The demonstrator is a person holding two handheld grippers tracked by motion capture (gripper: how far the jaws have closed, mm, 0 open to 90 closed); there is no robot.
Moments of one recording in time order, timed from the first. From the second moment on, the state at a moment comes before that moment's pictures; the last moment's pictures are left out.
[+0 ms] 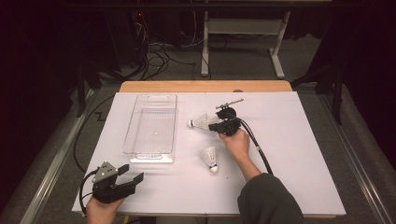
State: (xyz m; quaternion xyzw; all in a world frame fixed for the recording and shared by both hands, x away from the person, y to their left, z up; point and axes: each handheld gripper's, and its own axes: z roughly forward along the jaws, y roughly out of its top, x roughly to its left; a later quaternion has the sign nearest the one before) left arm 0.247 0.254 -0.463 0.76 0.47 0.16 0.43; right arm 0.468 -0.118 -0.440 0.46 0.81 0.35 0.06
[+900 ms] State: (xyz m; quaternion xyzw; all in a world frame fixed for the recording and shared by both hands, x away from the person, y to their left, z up) left arm 0.248 0.254 -0.463 0.76 0.47 0.16 0.43; right arm 0.466 -0.124 -0.429 0.45 0.82 0.34 0.07
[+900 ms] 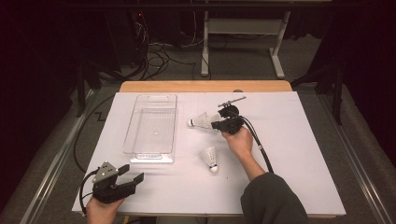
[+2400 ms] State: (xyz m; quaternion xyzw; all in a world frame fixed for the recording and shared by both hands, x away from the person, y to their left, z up) left arm 0.248 0.253 -0.464 0.76 0.47 0.16 0.42; right arm 0.468 -0.116 -0.437 0.42 0.84 0.35 0.06
